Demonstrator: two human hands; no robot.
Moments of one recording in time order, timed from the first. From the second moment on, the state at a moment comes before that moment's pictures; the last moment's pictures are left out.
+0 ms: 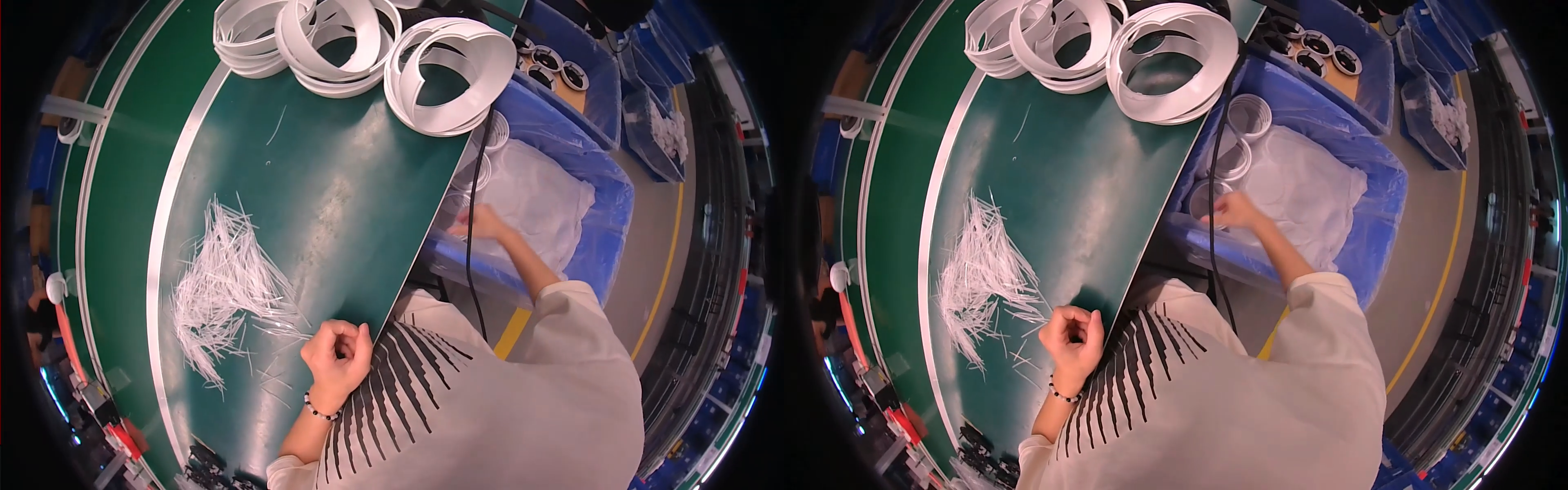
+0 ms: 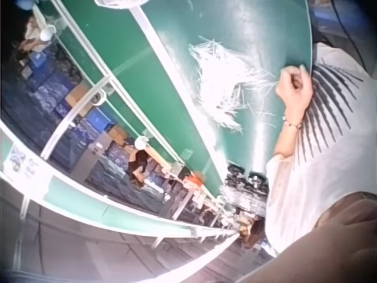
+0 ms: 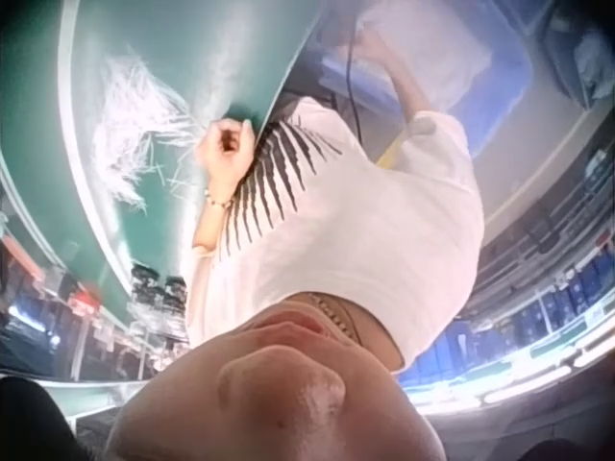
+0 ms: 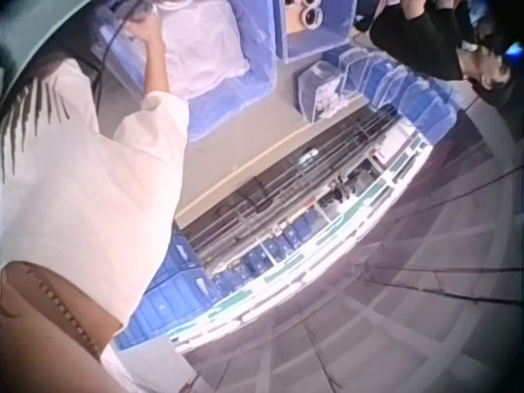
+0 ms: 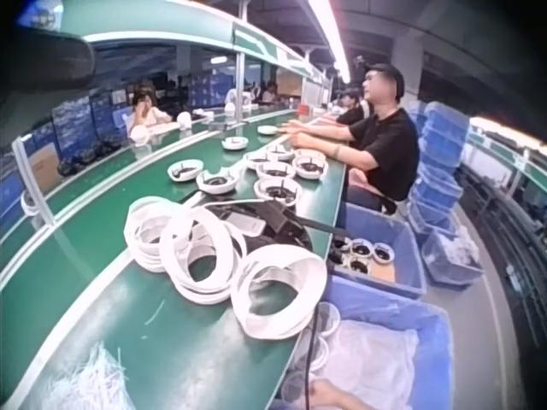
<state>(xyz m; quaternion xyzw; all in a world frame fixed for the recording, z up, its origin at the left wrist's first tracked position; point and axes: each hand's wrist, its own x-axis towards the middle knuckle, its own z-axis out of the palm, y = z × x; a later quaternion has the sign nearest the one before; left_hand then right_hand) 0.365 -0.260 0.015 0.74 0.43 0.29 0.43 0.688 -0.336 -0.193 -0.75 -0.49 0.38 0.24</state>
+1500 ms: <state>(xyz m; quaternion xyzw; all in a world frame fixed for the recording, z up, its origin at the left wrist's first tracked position) 0.350 -0.253 0.024 0.73 0.33 0.29 0.53 0.538 -0.193 0.095 -0.13 -0.16 0.62 0.76</state>
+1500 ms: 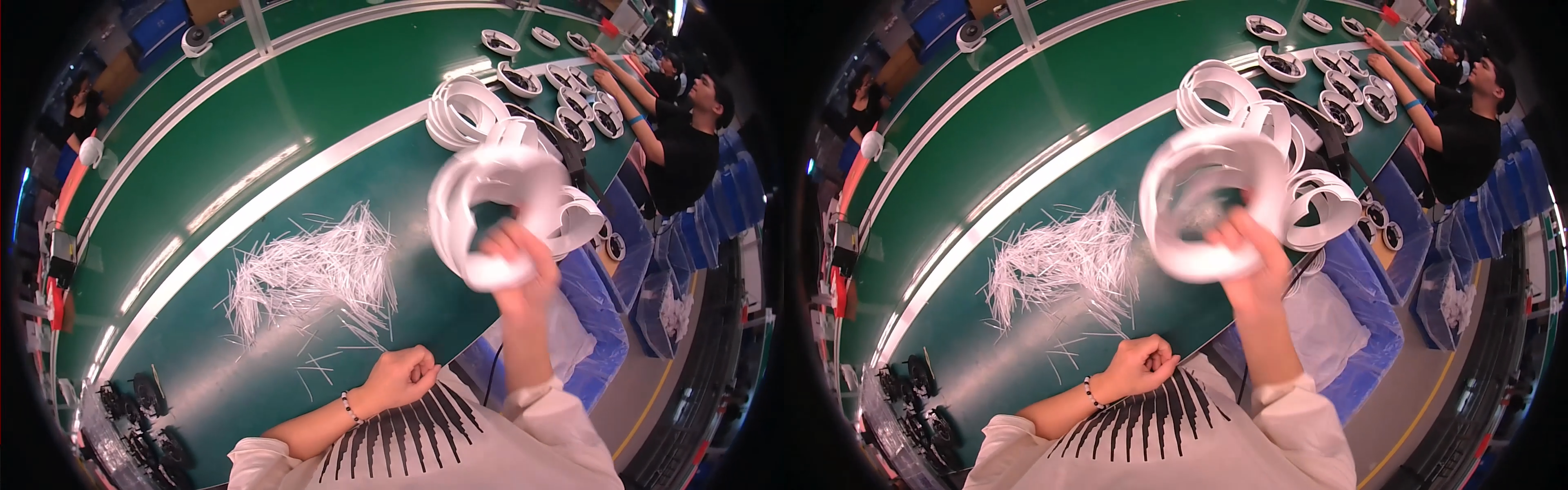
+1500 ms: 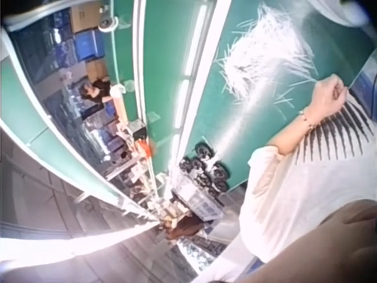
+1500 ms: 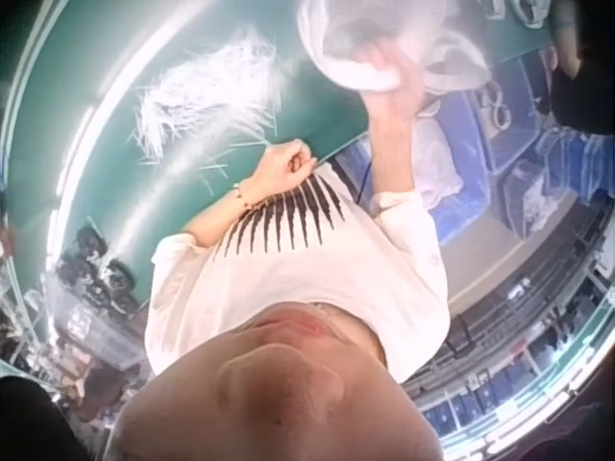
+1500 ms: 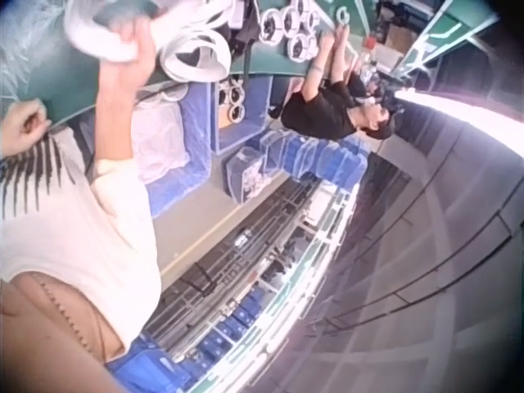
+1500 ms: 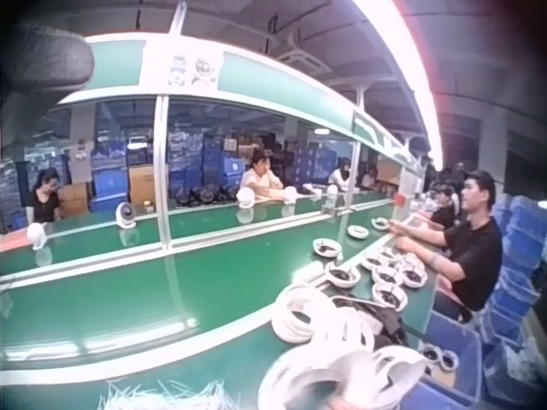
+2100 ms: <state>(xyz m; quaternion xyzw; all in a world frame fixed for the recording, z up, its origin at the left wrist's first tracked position) 0.347 -0.256 0.020 0.74 0.31 0.30 0.51 0.485 -0.061 0.024 -0.45 -0.15 0.33 0.82</state>
